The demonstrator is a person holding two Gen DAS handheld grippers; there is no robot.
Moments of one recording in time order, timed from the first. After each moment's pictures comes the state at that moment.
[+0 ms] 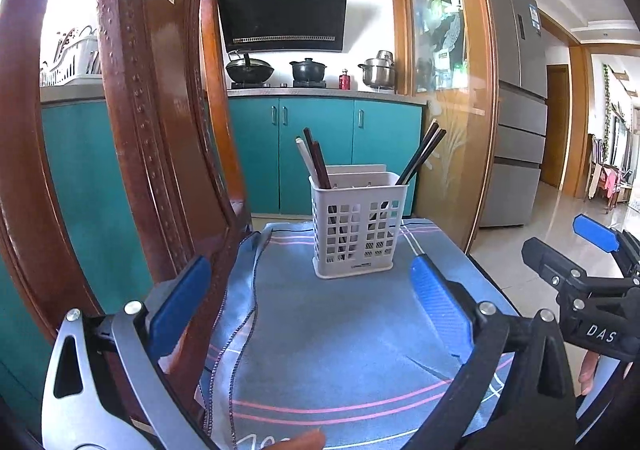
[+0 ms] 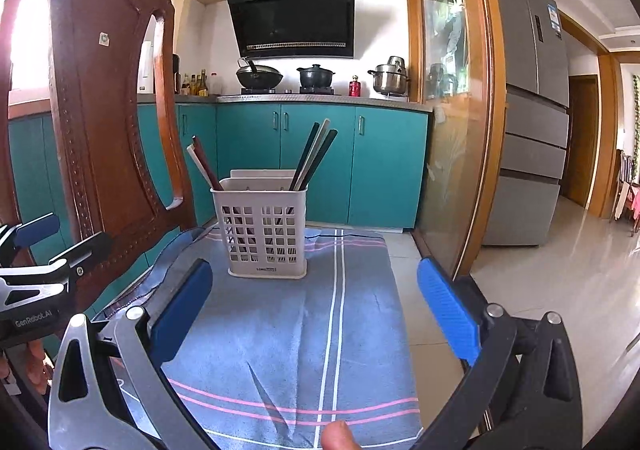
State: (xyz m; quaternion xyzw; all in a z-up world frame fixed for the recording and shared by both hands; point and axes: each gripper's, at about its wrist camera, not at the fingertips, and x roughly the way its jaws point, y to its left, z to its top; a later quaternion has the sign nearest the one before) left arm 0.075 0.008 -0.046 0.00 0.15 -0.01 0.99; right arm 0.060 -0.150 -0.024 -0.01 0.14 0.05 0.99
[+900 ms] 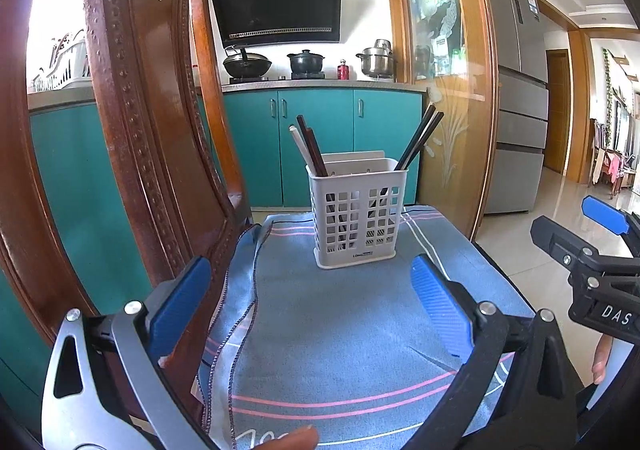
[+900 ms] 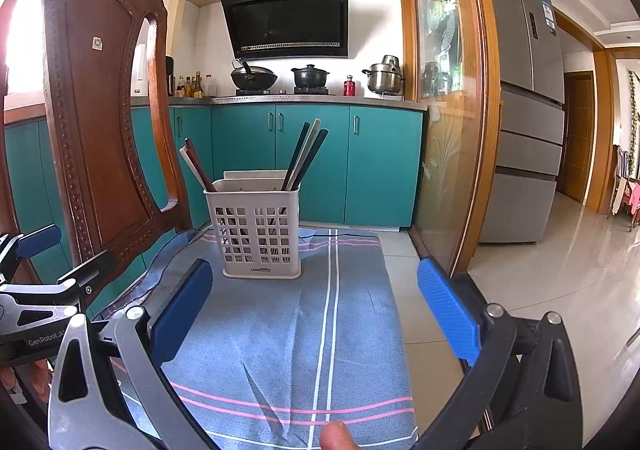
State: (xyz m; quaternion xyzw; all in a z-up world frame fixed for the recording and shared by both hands) left arm 0.080 -0.002 -0.054 0.02 0.16 0.00 0.99; right arm 0.060 -0.156 -0.026 -0.01 0.14 0.04 0.99
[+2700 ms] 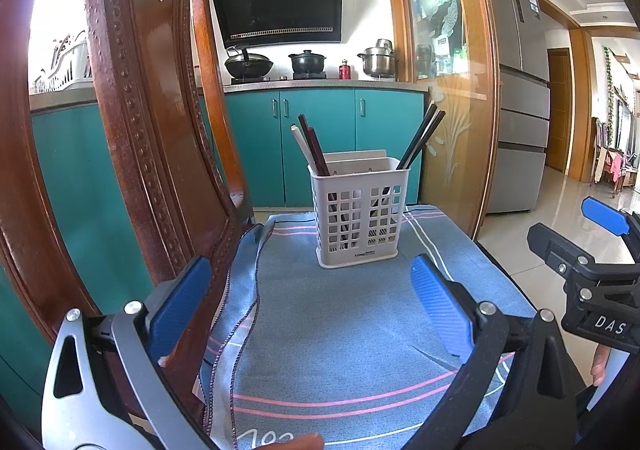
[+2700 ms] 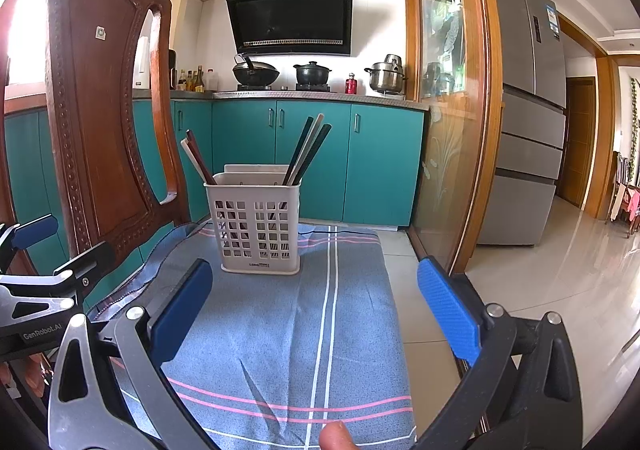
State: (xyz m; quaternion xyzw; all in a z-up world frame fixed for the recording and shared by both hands) left arm 0.081 -0.002 -0.055 0.02 0.16 0.00 0.99; right arm 0.061 -0.158 -0.032 -0.02 0.14 0.04 0.99
